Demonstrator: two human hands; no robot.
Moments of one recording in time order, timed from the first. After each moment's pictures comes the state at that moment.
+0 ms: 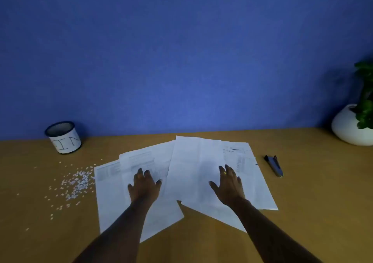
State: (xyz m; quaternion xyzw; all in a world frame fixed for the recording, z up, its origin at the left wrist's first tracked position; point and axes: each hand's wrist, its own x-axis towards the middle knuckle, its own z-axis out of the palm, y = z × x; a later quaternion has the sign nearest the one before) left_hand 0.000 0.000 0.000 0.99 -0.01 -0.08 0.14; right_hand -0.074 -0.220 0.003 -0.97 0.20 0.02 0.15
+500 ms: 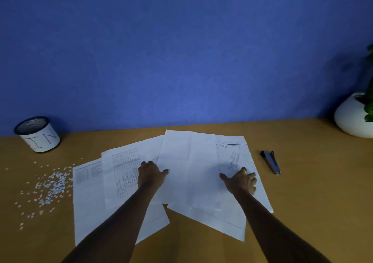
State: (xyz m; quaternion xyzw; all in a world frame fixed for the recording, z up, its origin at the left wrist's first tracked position) left_hand 0.041 -0.068 -0.010 0.97 0.02 -0.10 0.23; right_hand -0.050 -0.286 -0.016 -0.84 0.46 0.03 0.28
